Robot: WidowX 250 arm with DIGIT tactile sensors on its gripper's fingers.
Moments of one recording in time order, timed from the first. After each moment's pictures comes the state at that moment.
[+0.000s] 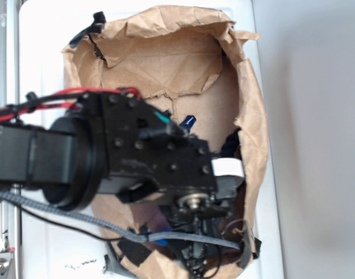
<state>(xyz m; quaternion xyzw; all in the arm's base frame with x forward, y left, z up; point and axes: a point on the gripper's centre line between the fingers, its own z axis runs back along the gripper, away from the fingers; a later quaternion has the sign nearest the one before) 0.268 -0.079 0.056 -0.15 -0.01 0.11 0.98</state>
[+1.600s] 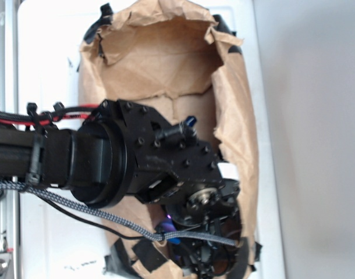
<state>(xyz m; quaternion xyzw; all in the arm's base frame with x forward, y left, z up) 0.277 -0.093 0.033 -0.18 -0.01 0.10 0.98</state>
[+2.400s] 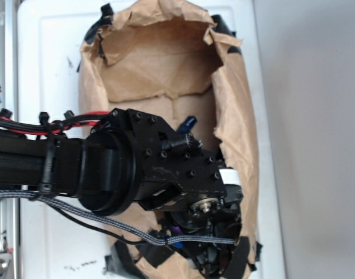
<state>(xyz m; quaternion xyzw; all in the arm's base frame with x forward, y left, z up) 0.286 -0.082 0.037 -0.16 -0.02 0.16 0.97</state>
